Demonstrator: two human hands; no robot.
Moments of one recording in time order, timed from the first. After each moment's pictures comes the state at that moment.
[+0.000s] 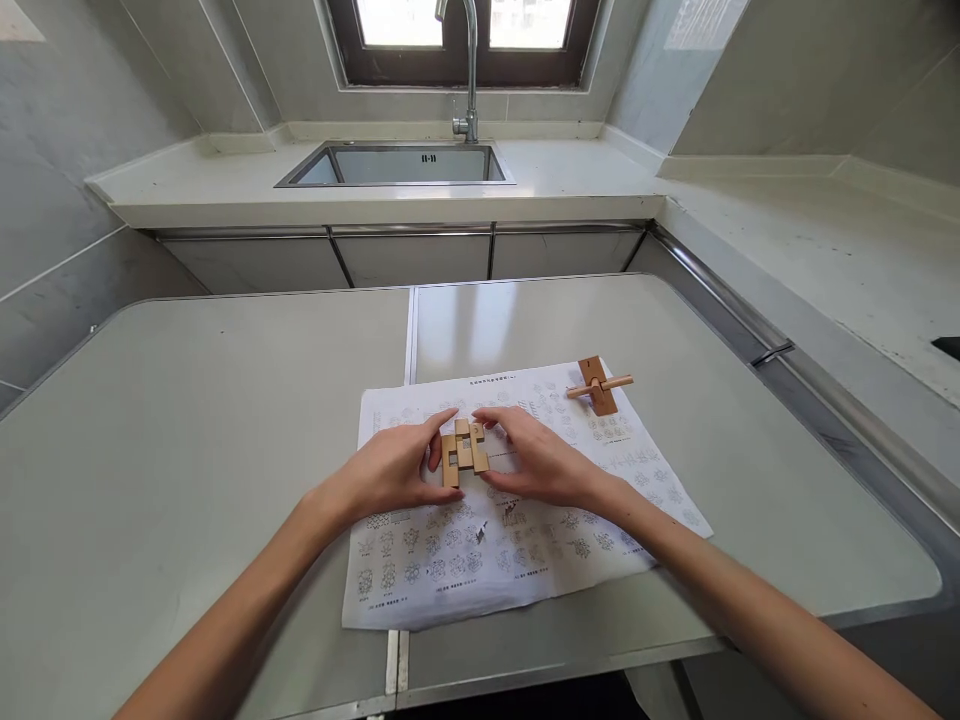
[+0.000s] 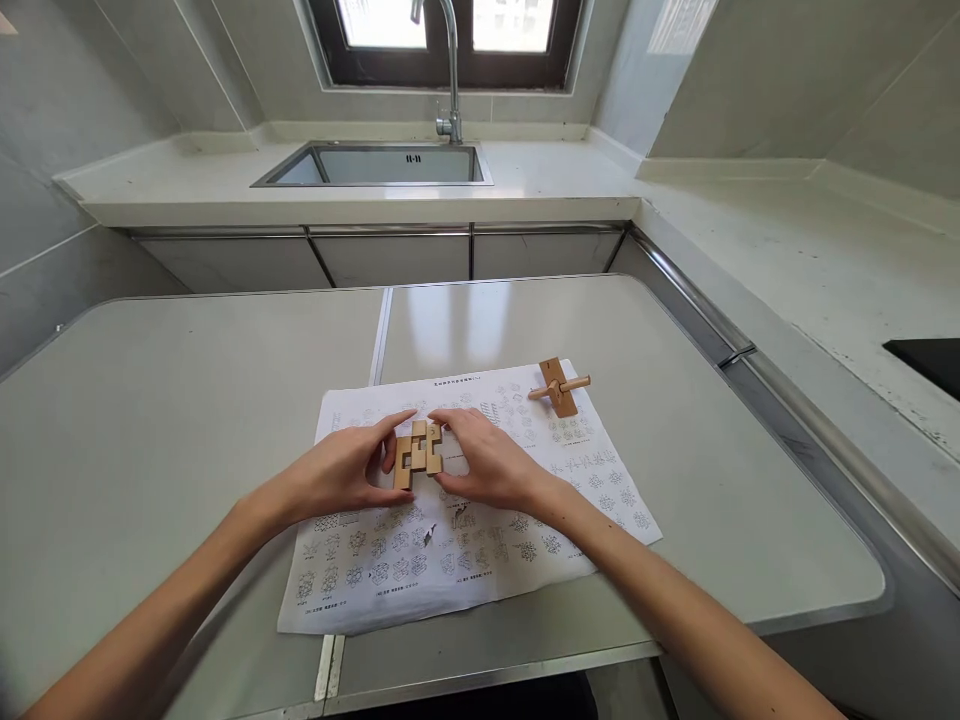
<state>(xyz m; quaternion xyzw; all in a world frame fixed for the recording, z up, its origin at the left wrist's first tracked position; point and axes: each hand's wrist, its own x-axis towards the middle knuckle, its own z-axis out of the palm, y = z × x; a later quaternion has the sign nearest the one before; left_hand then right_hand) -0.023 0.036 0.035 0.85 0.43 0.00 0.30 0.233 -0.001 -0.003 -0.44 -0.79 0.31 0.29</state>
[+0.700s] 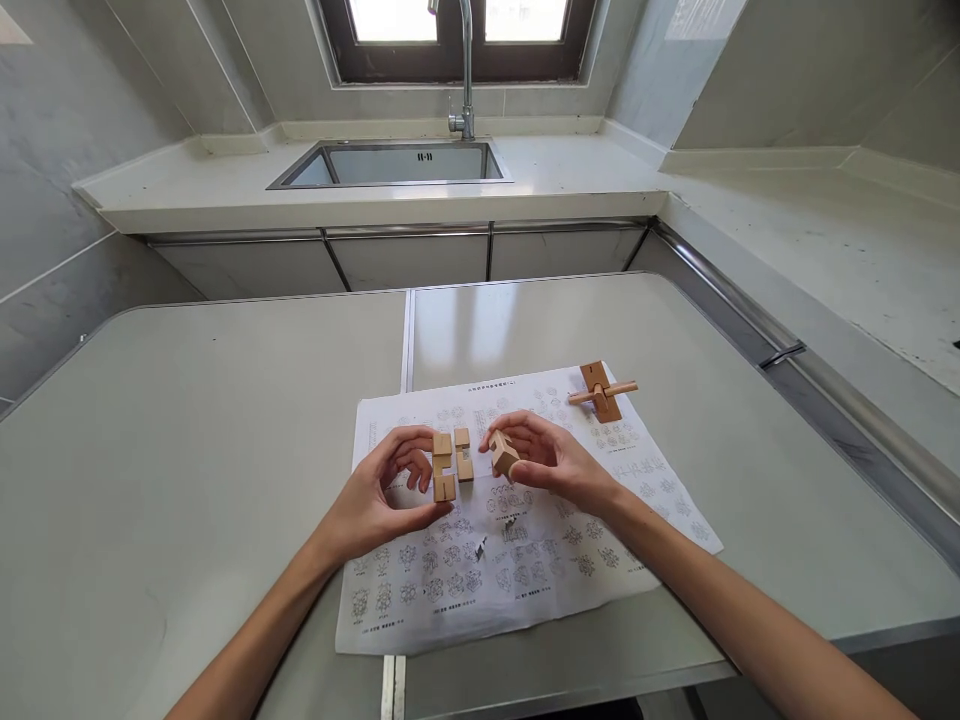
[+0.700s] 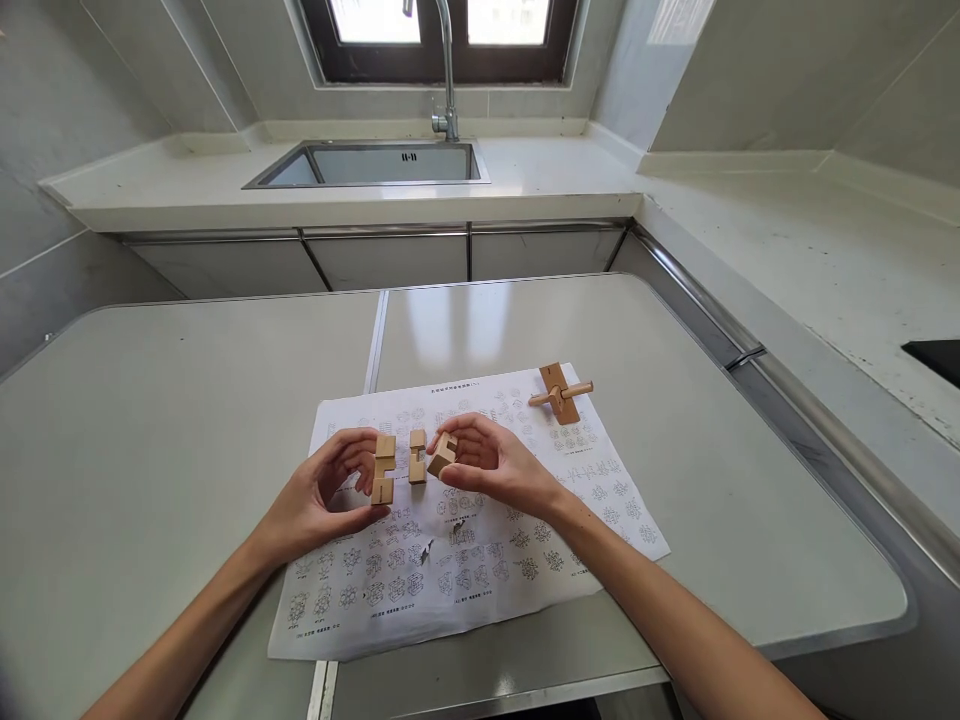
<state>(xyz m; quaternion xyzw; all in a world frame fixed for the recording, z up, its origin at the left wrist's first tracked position) -0.036 0.010 0.019 0.71 0.39 0.29 0.50 0.244 -0.001 -0.001 -0.30 -0.52 0.67 0.44</state>
